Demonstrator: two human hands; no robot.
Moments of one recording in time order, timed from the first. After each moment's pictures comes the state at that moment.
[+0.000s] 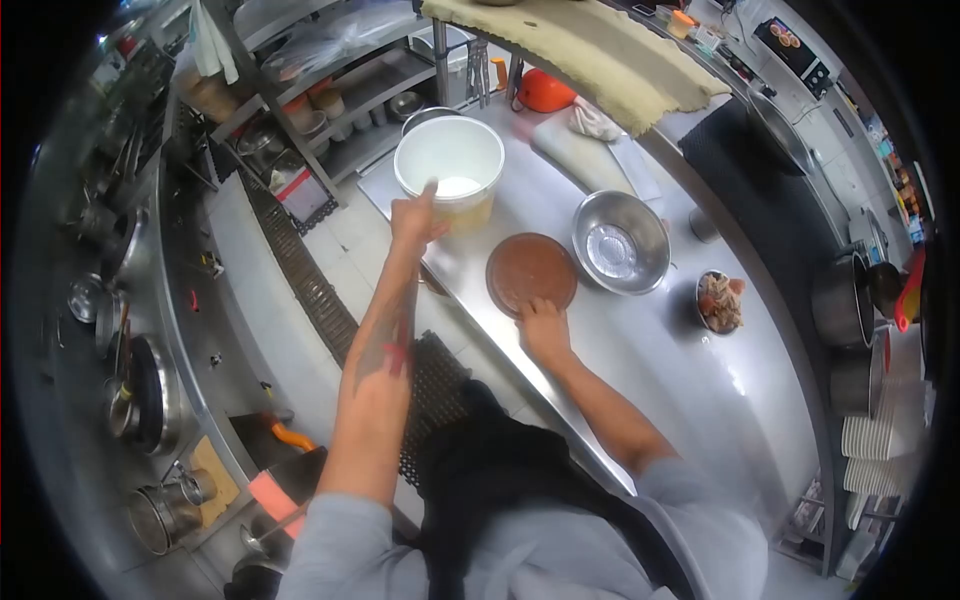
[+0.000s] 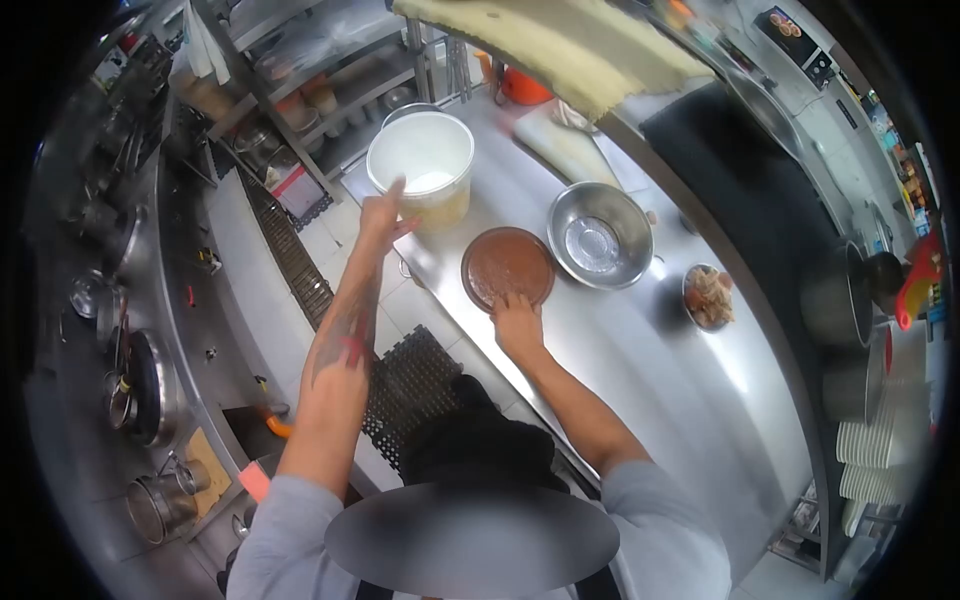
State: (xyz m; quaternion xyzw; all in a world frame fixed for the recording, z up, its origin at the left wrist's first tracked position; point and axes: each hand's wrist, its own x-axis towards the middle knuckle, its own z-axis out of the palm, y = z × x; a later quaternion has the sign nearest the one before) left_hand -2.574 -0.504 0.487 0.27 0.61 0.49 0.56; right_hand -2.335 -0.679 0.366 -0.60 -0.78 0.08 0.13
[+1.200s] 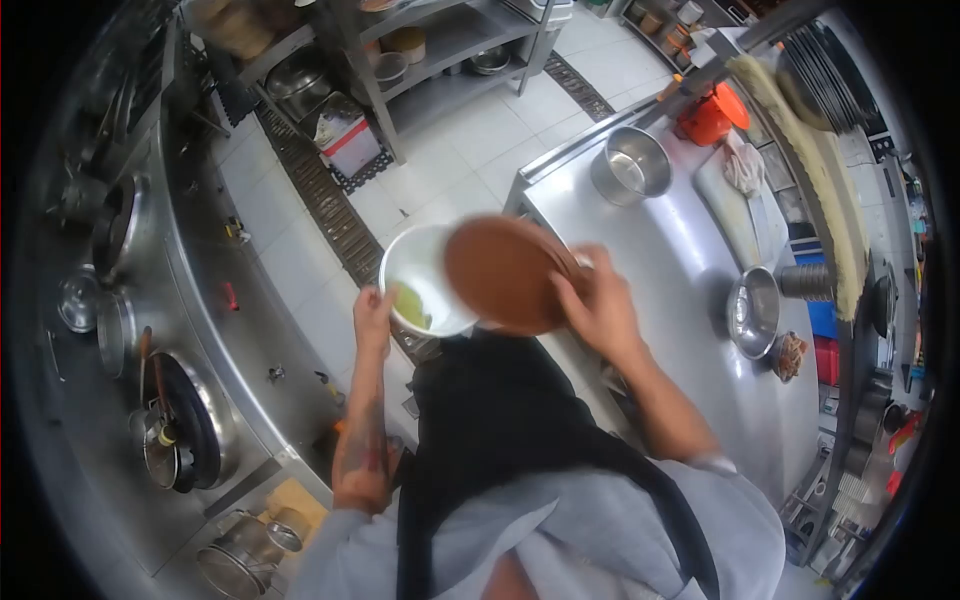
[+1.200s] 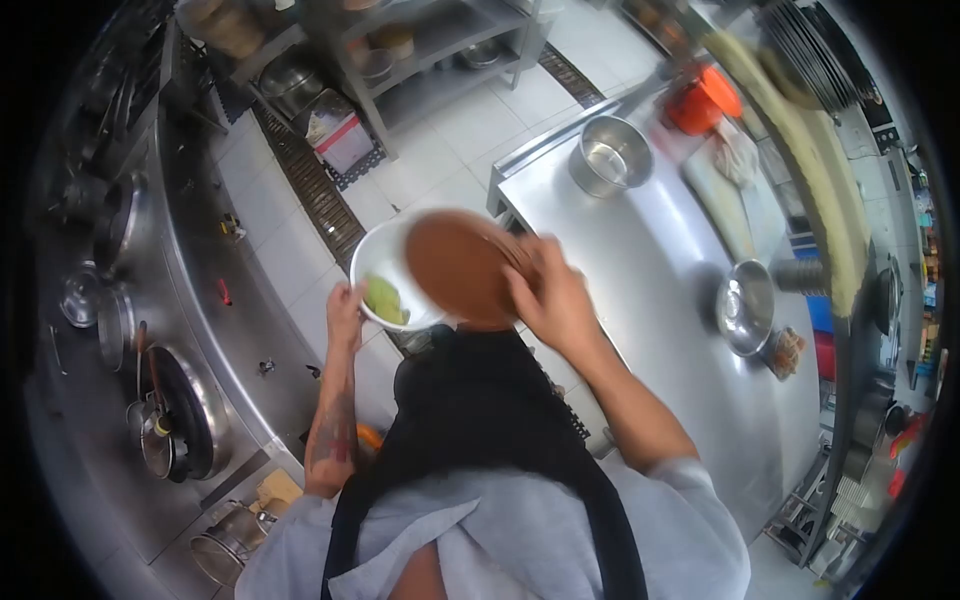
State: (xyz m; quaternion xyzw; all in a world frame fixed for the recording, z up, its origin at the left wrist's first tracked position) left_hand -3.062 -0.519 0.312 0.21 0.63 0.50 0.56; right_hand -2.720 -0.476 0.543 -0.59 -0.68 0.32 0.30
